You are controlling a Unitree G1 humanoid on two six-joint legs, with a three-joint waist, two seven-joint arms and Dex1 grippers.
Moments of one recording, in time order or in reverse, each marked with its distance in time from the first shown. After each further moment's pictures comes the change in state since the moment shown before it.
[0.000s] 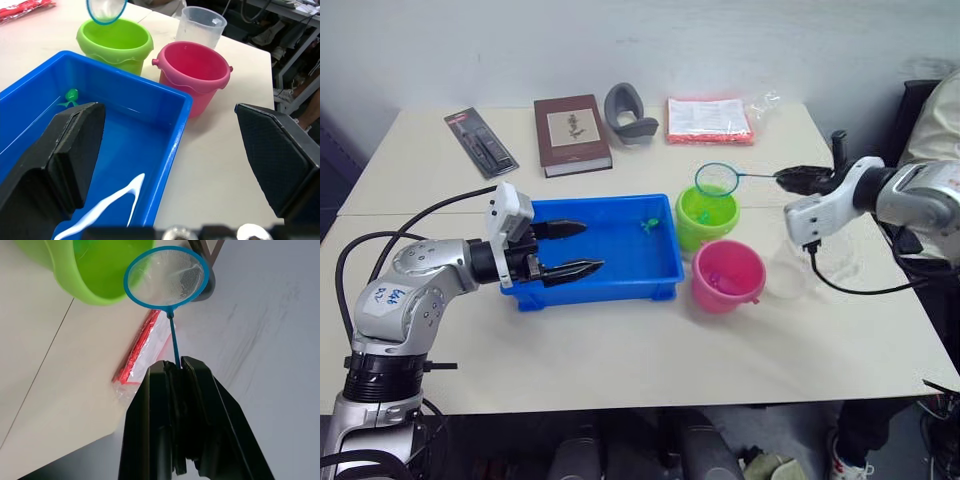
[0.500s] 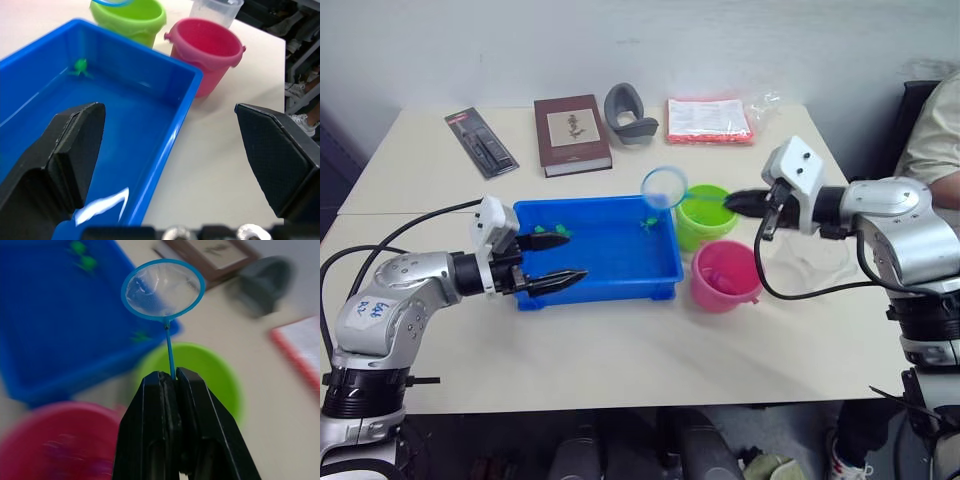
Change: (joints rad) left arm 0.114 0.061 0.057 -0.008 0.002 0.000 0.008; right arm 0.125 0.335 -0.202 -0.525 1.088 1.655 0.383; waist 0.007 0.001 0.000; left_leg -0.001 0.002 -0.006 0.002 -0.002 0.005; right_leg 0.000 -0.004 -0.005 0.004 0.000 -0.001
